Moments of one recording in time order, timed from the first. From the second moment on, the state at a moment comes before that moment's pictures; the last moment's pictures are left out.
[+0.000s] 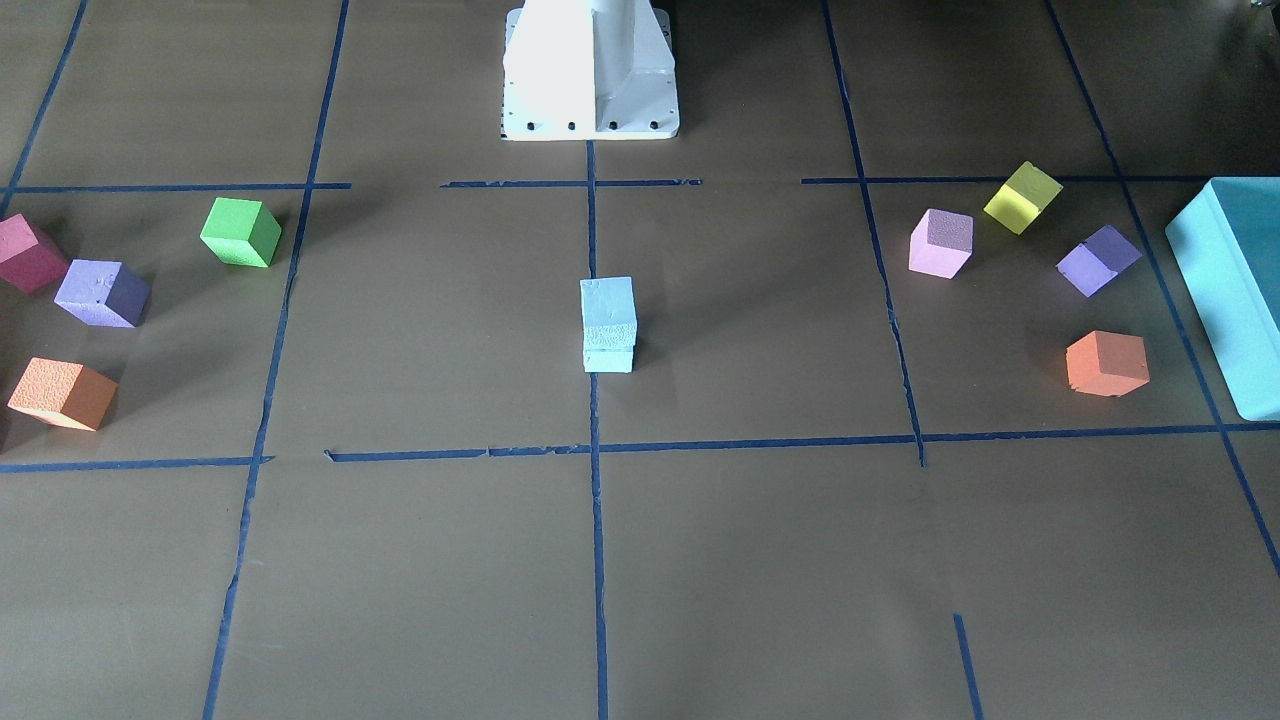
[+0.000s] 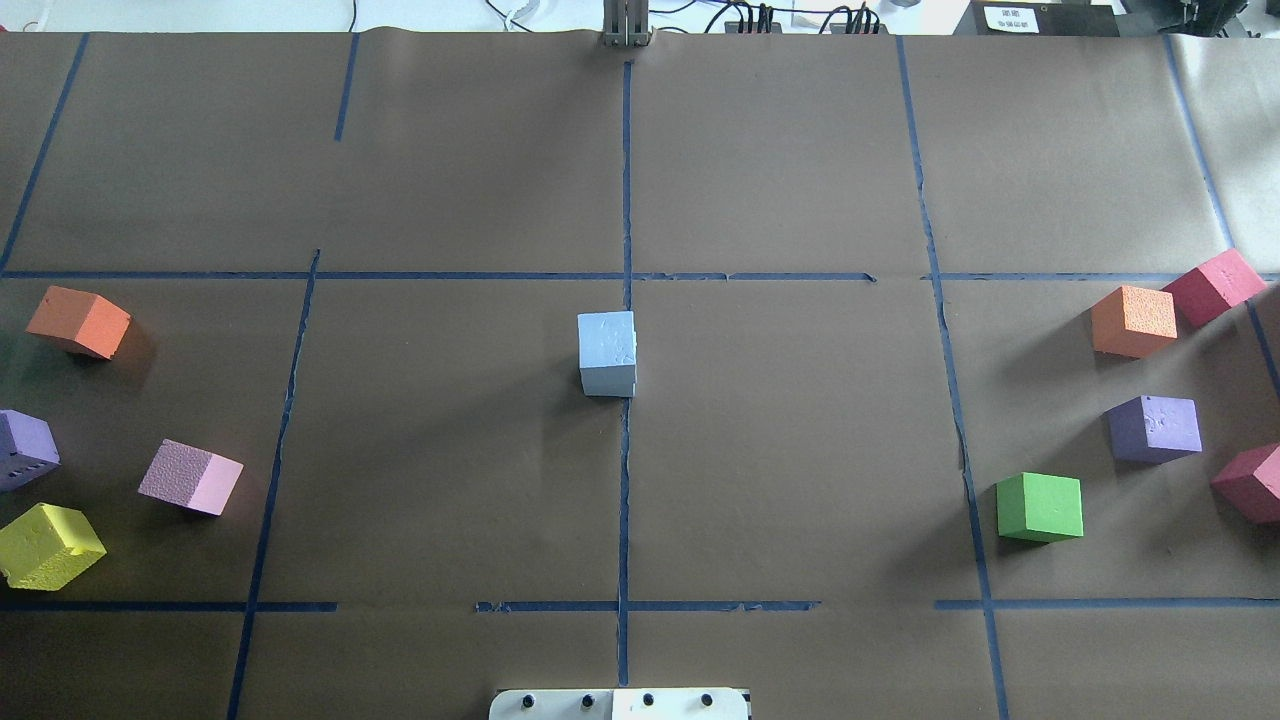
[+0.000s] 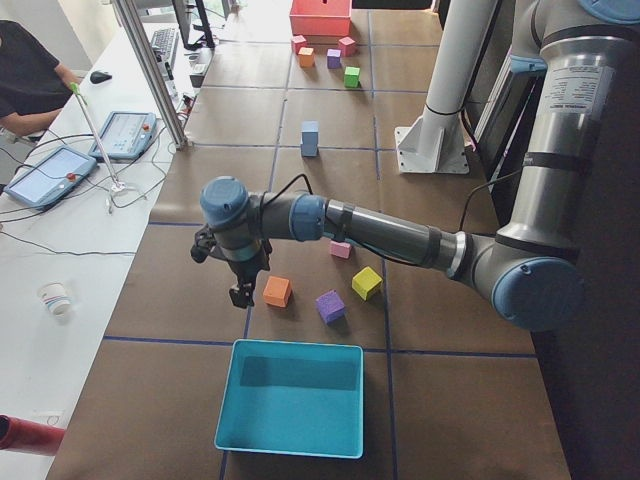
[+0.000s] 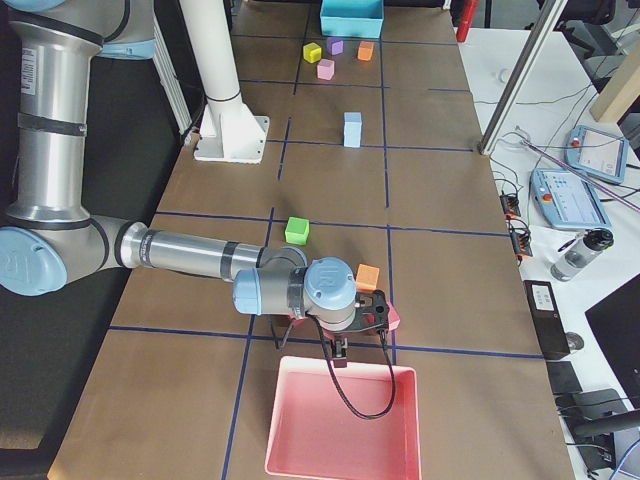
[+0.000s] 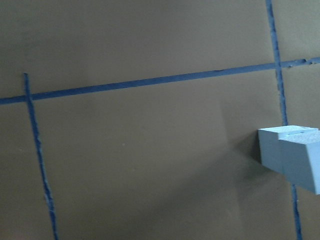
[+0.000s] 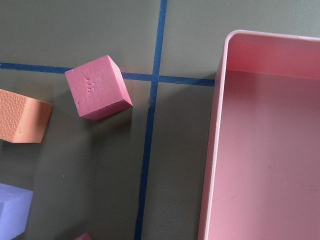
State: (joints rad) left arm -1.56 -1.66 -1.63 -1.41 -2.39 0.23; right arm 1.64 -1.73 1.63 -1.41 2.41 -0.09
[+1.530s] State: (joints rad) left arm -1.58 -1.55 -1.57 -1.51 -2.38 0.12; right arm 1.64 -1.75 1.60 -1.41 2.41 -0.09
